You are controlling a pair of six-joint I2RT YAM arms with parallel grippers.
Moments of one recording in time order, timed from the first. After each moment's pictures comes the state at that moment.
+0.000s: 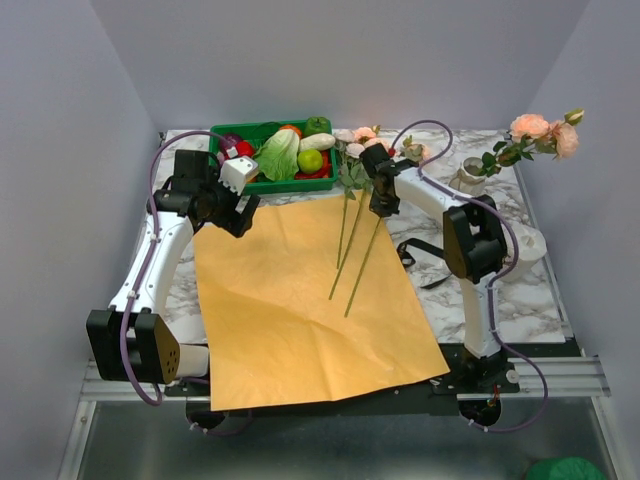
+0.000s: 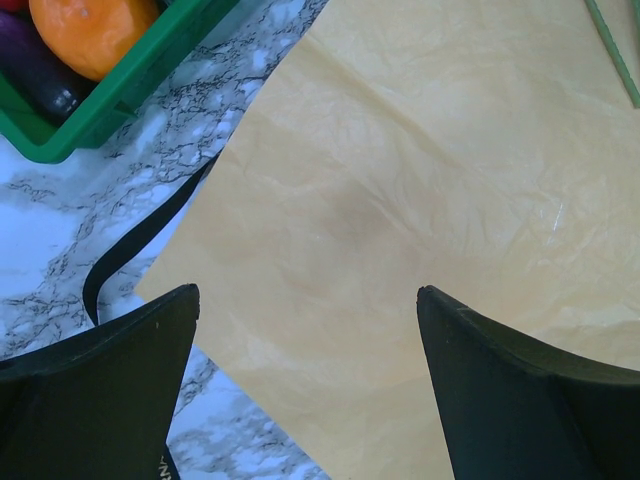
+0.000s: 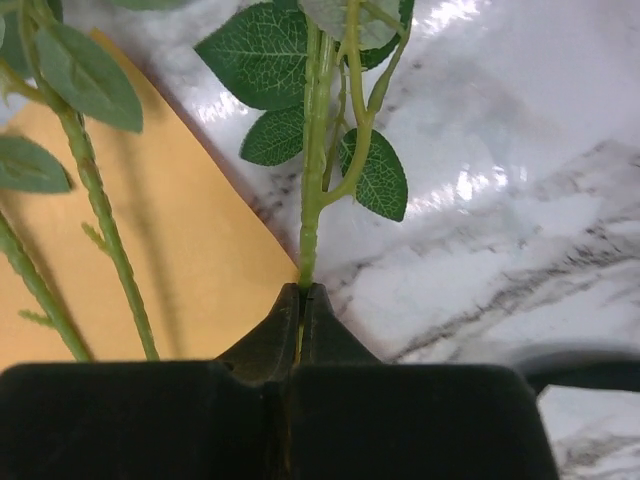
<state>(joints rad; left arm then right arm) -0.07 1.34 1.22 -0.74 0.35 0.47 0.46 2.20 1.76 -0.77 0.35 0.71</state>
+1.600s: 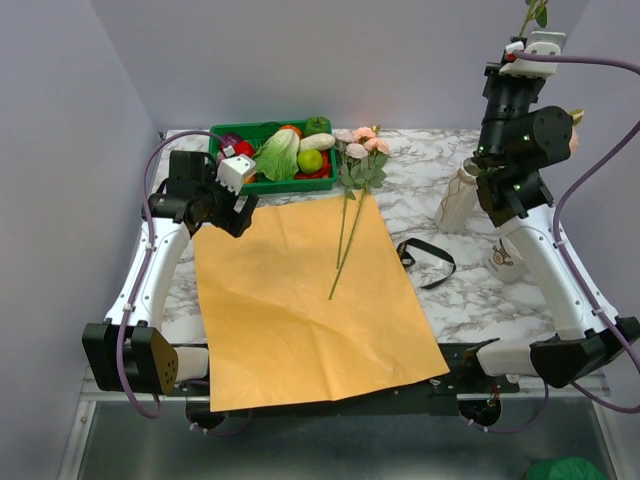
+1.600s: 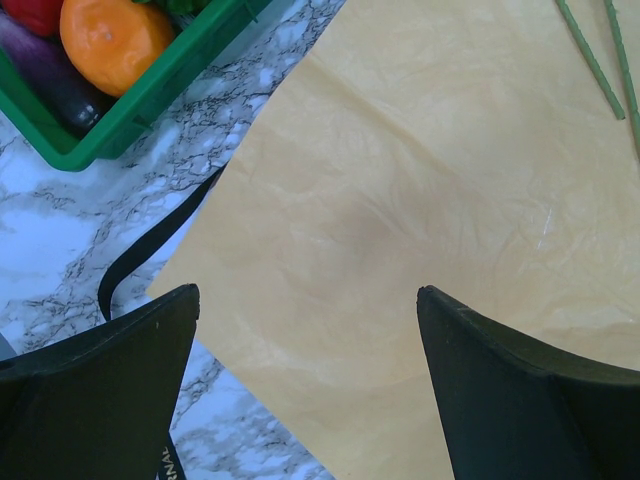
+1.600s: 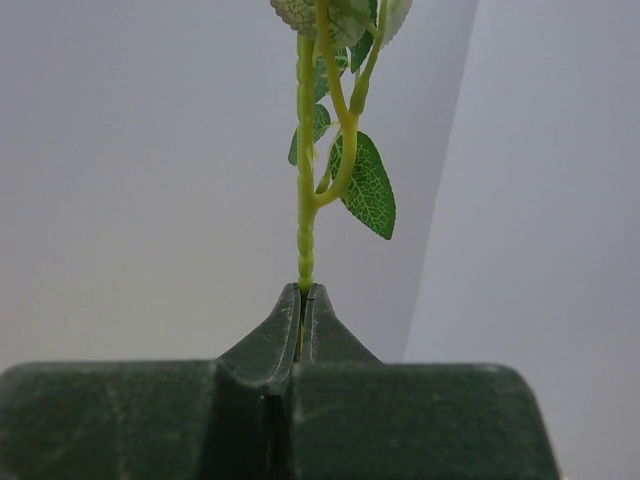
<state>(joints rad) -0.07 1.28 1.22 -0.74 0.36 0.47 0.39 1.34 1.60 0.39 0.55 -0.52</state>
